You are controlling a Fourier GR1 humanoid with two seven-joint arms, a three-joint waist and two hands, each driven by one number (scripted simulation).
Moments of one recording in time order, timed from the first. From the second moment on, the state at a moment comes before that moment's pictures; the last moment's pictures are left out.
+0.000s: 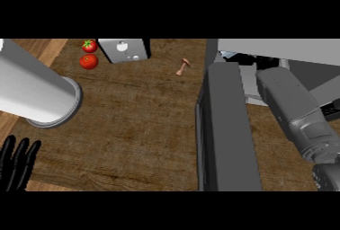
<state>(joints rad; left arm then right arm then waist) 0.45 0.06 0.06 -2.17 0.20 -0.26 -0.20 -1.14 -0.26 -0.22 -0.13 0.19 -0.57 -0.68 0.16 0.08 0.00</state>
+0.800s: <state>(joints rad) 0.38 0.06 0.01 -2.13 0.13 -0.24 -0.18 -1.17 -0.23 -0.22 -0.07 0.21 -0.55 -0.62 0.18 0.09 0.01</state>
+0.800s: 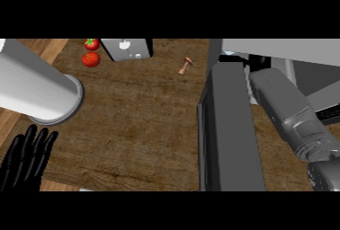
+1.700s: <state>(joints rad) 0.36 0.02 -0.08 -2.12 0.05 -0.21 -0.16 -1.12 -0.24 -0.27 -0.07 0.17 -0.43 -0.66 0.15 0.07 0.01</state>
